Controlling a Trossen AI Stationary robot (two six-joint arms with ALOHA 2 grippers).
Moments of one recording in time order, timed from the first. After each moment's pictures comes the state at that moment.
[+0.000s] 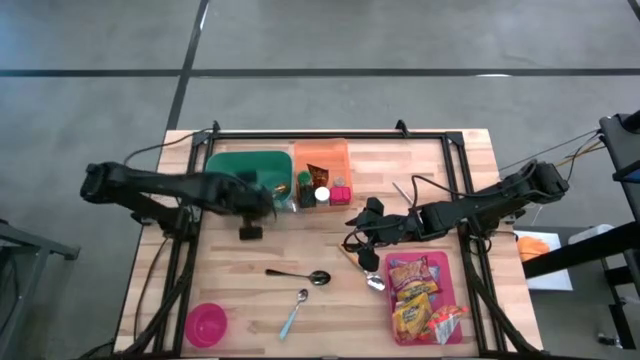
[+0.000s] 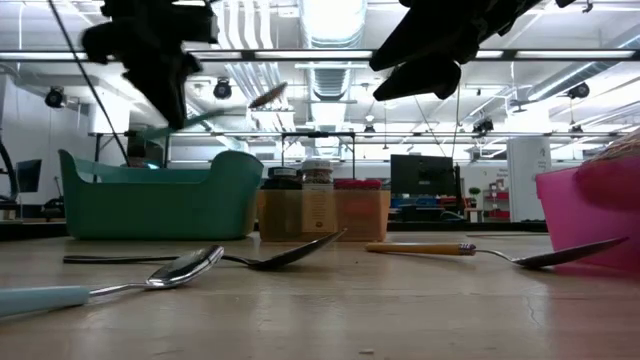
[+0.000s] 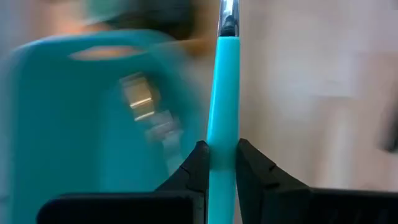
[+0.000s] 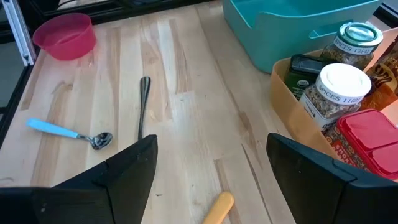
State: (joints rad) left arm -0.09 1.30 1.05 -1.01 -0.30 -0.06; right arm 0.26 1.42 0.88 -0.07 0.31 0.39
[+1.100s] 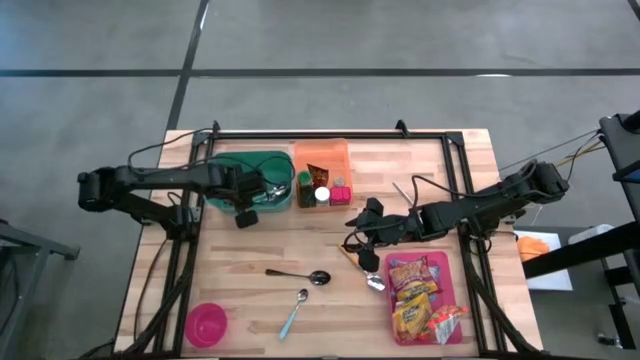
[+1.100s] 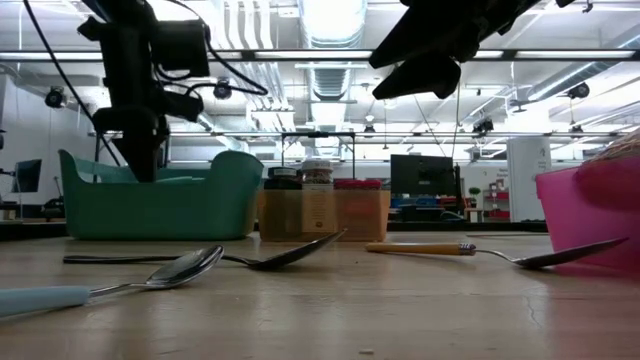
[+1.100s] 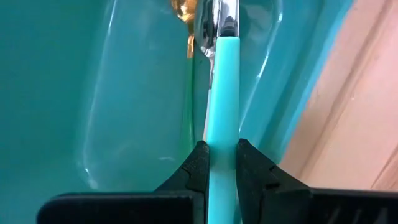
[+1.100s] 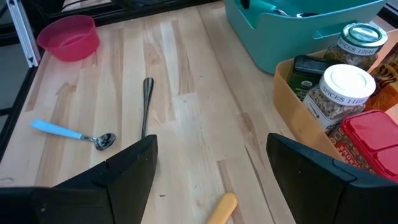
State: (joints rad) left arm 0.25 1.25 0.79 -0.93 -0.20 -0.07; right arm 0.26 1.42 0.88 -0.06 0.31 0.39
